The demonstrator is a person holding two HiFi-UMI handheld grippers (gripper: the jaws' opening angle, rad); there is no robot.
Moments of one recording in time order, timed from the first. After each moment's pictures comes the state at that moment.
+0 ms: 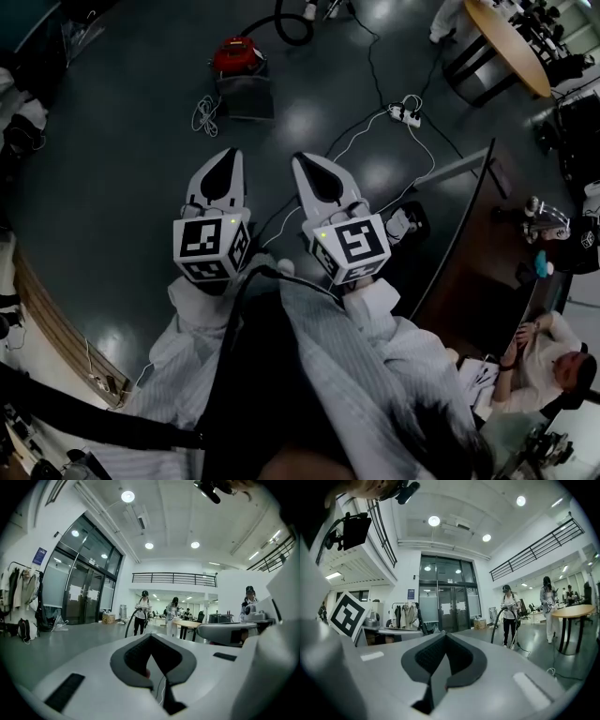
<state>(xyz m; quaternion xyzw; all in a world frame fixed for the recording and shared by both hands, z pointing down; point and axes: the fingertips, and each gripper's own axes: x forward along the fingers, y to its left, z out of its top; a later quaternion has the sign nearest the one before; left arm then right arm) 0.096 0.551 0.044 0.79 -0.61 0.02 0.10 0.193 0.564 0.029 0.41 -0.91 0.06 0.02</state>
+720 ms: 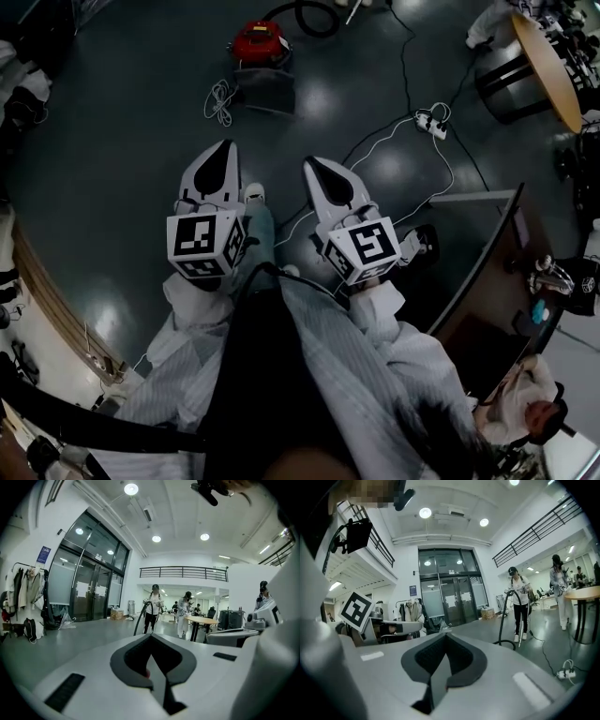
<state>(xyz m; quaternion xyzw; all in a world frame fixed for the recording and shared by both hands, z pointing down) 0.013 0.393 0.089 0.75 -0.64 0.05 0.12 0.138 0.403 0.097 0.35 -0.93 0.12 0.03</state>
